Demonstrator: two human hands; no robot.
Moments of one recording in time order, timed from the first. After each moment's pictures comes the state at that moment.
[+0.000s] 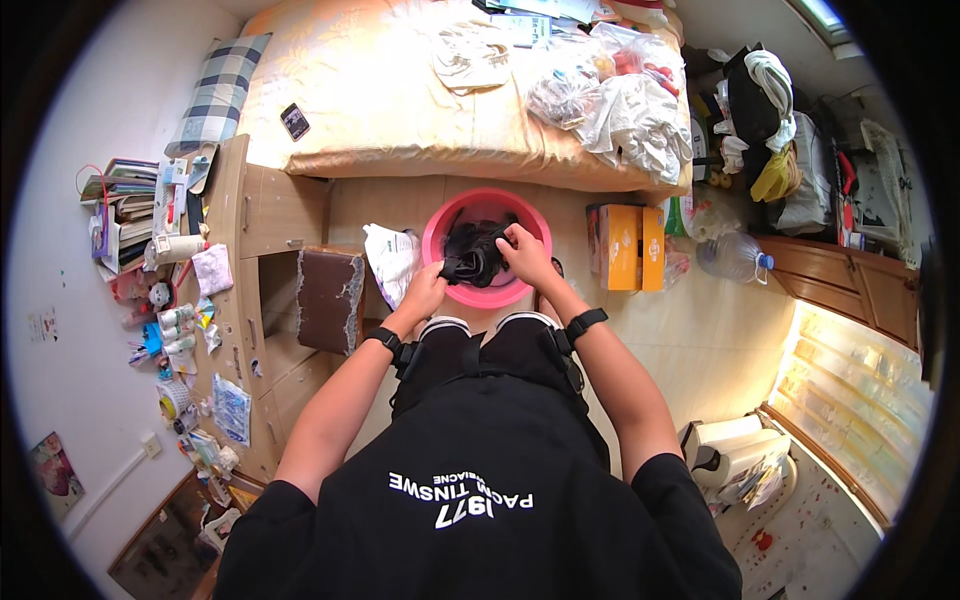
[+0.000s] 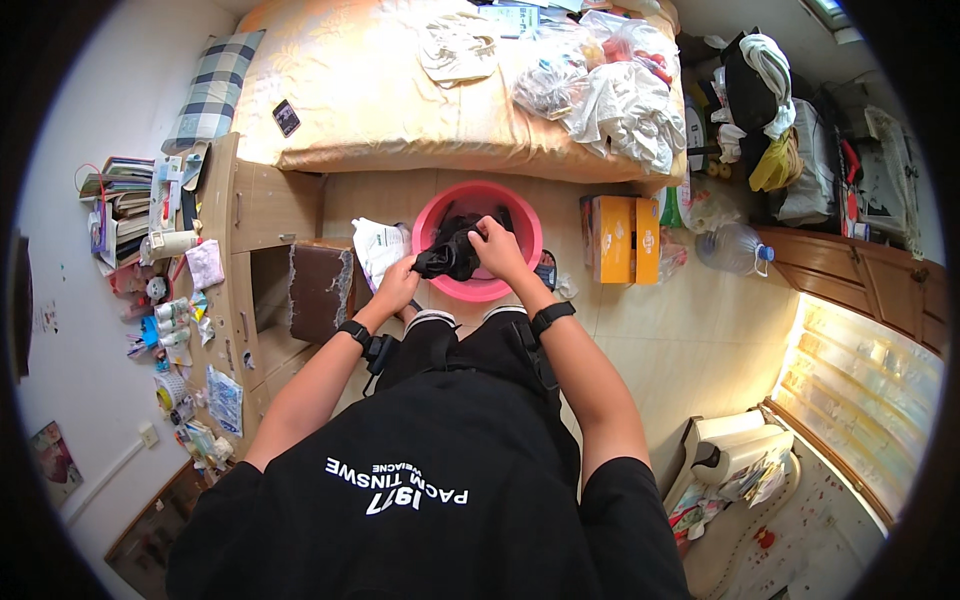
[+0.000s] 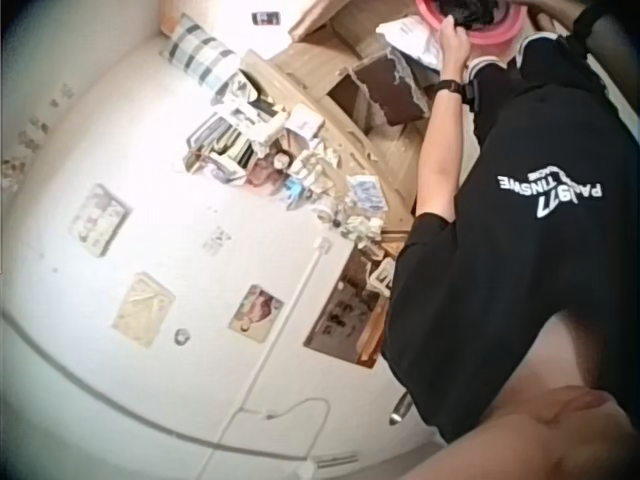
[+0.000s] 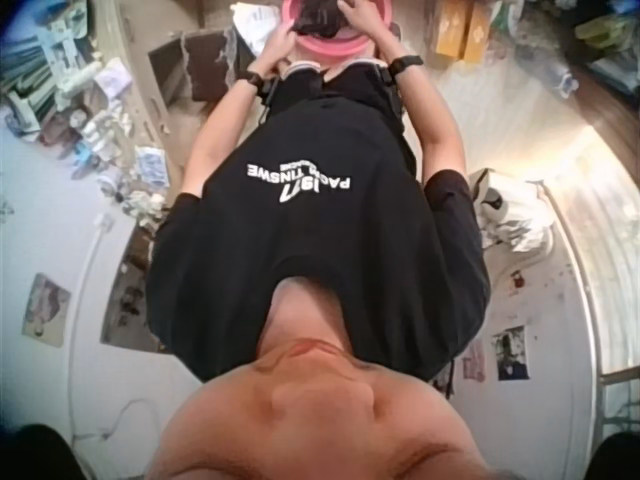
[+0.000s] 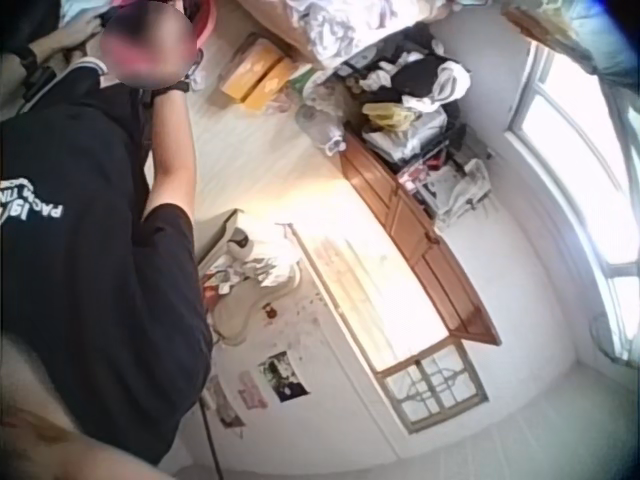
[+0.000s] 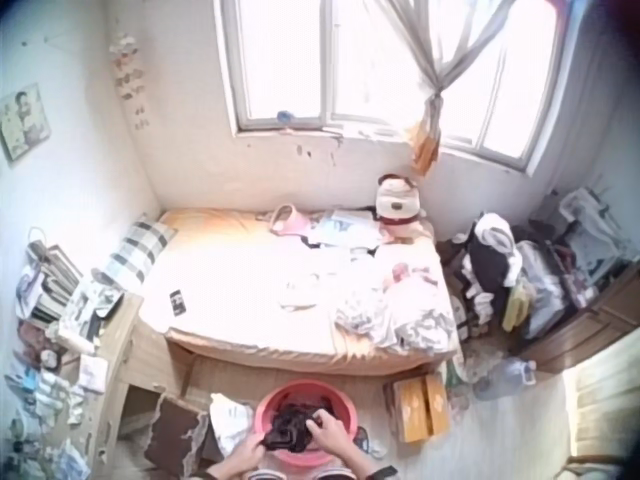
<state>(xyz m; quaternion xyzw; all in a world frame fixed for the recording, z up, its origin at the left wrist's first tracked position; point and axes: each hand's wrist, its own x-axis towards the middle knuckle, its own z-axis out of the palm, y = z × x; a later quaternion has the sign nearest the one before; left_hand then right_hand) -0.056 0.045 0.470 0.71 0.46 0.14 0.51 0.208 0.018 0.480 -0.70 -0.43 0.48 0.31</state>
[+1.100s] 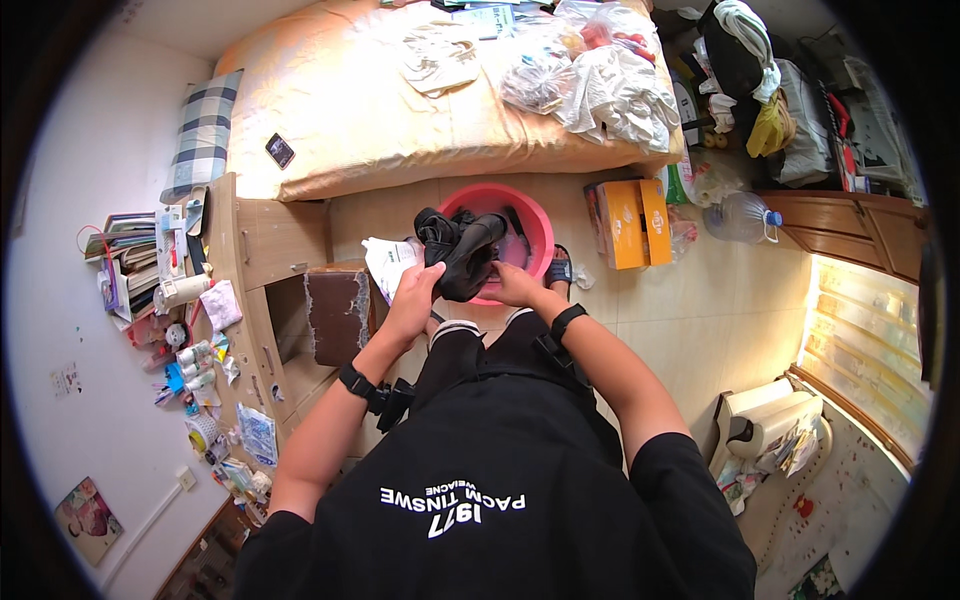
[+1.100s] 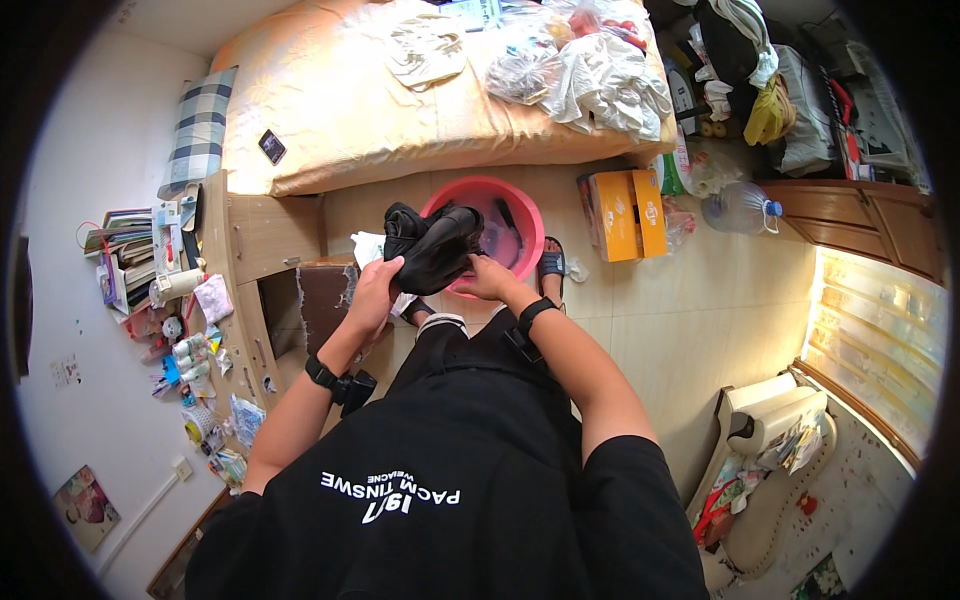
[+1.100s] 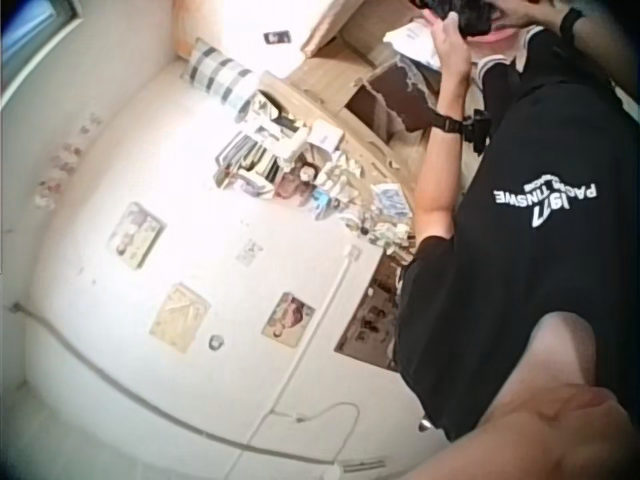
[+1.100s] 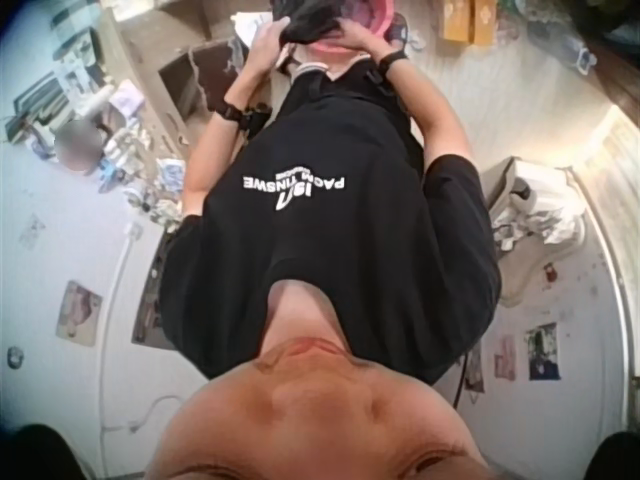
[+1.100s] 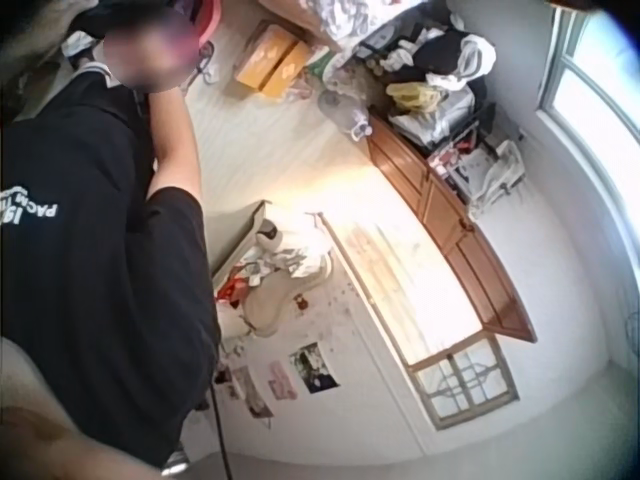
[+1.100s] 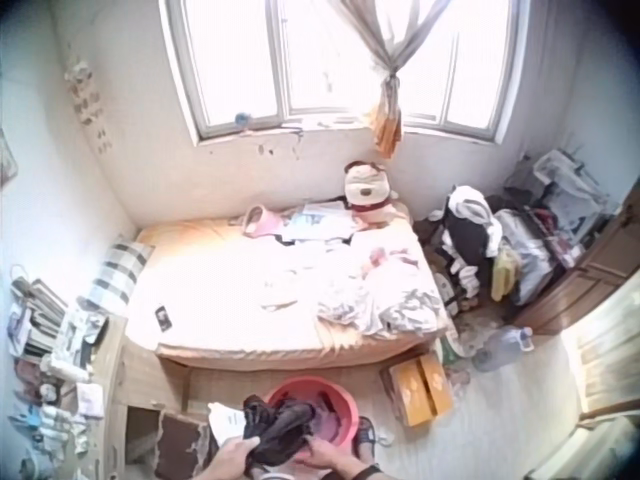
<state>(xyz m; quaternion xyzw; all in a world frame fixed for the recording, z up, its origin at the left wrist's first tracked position) -0.004 0.055 0.644 0.40 0.48 0.17 0.76 0.201 -0.034 0.452 -0.61 -0.54 0.56 0.17</state>
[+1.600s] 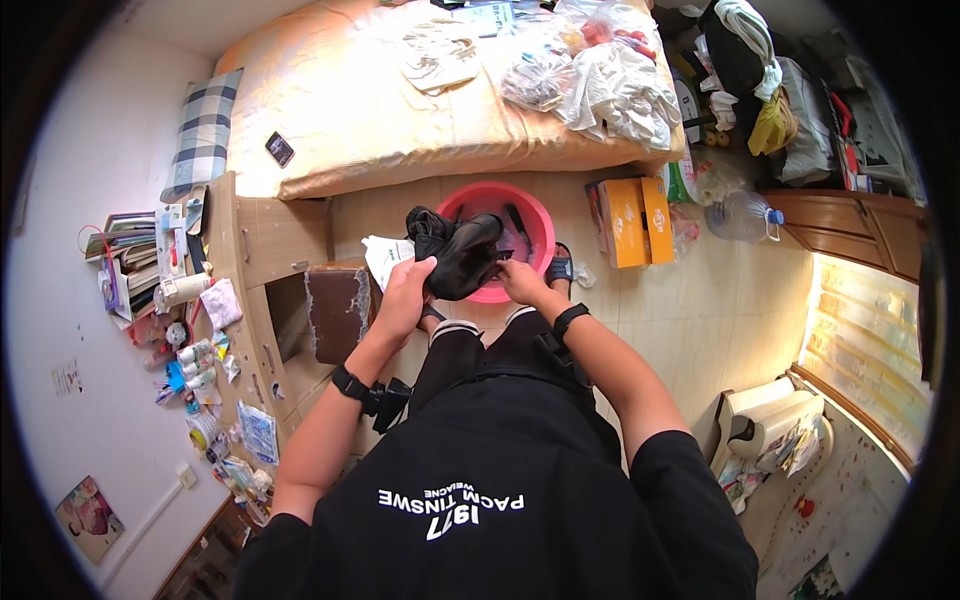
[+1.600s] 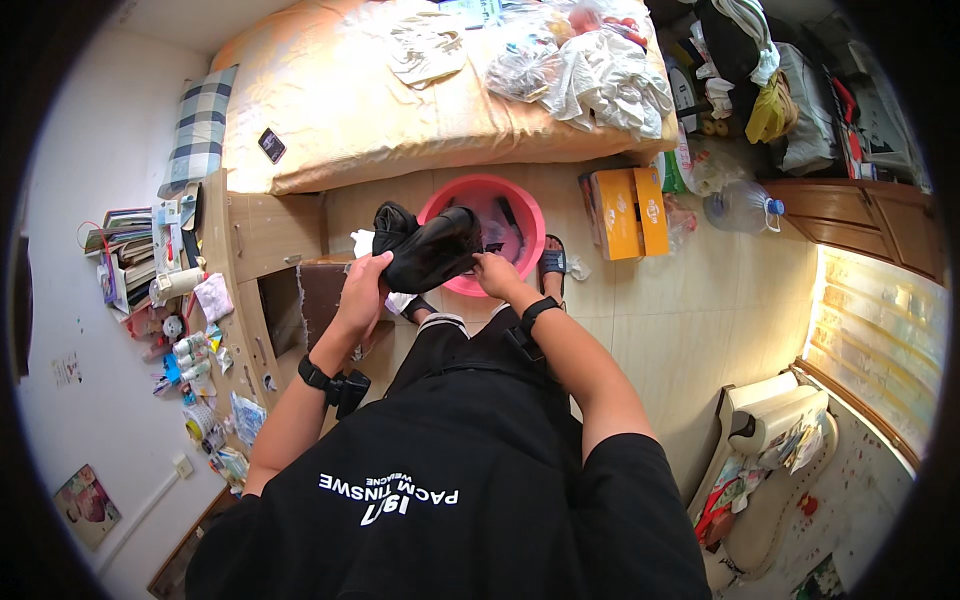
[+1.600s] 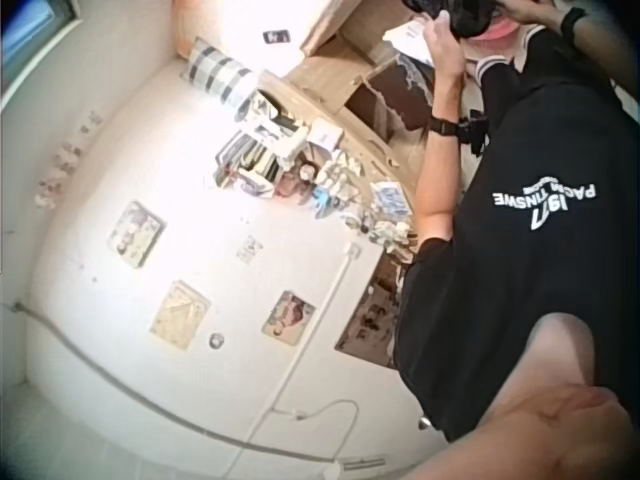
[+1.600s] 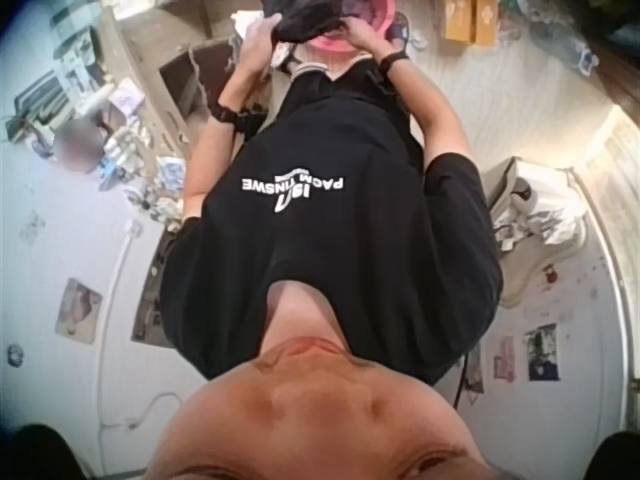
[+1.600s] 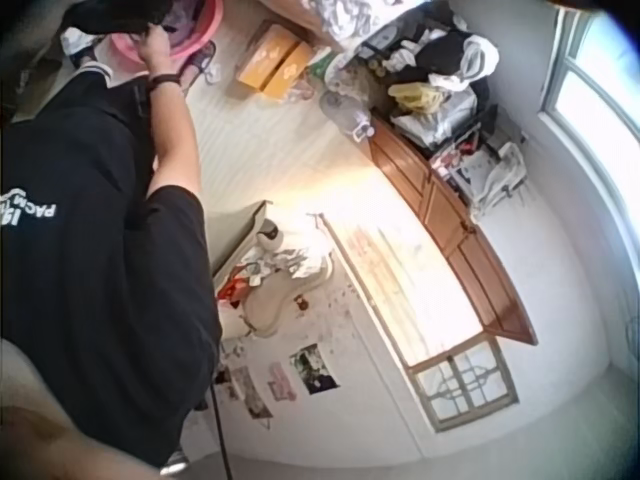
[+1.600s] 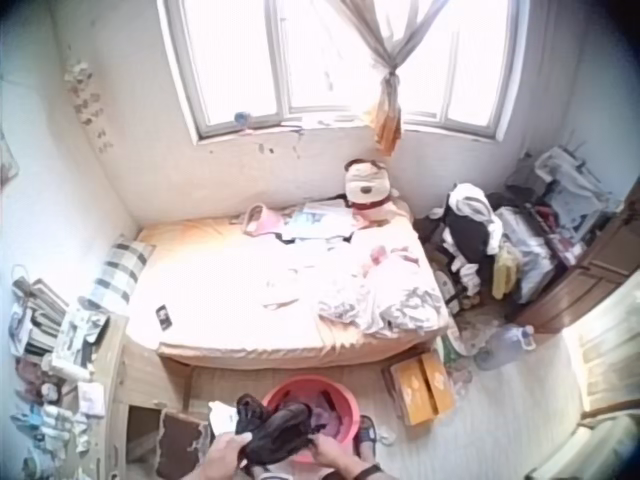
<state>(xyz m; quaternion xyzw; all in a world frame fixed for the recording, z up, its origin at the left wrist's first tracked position) -0.003 0.059 0.650 0.41 0.50 0.21 0.73 0.202 -0.049 0.421 -0.68 -0.54 0.47 0.17</state>
